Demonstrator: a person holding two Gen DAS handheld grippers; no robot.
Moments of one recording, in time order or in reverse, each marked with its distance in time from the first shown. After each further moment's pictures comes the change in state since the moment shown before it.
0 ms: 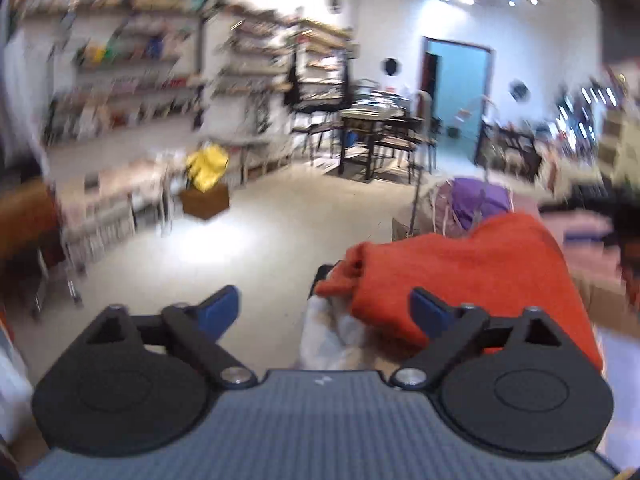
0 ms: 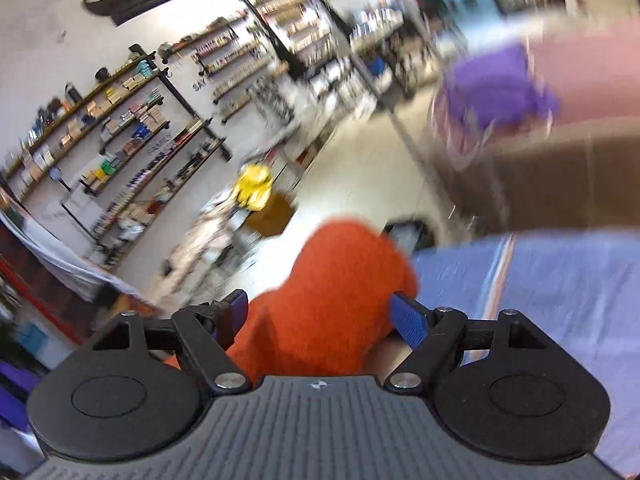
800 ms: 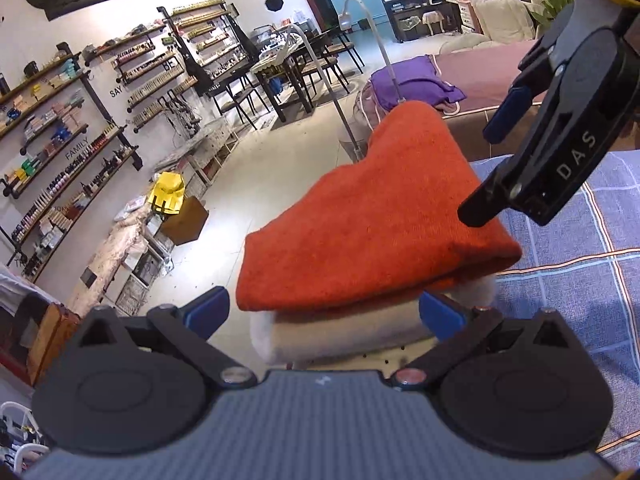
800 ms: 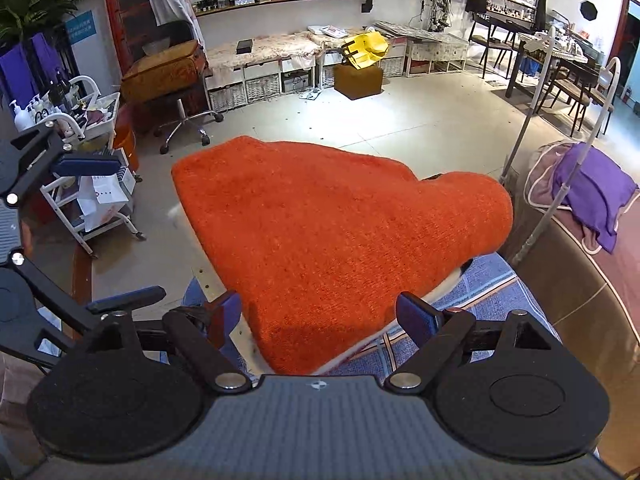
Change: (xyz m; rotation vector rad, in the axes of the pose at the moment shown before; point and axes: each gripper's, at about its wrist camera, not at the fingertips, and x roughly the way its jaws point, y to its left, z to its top) left arm -0.026 -0.173 0.043 0.470 0.206 -0.021; right arm -0.059 0.089 -0.016 -0.736 0.447 0.087
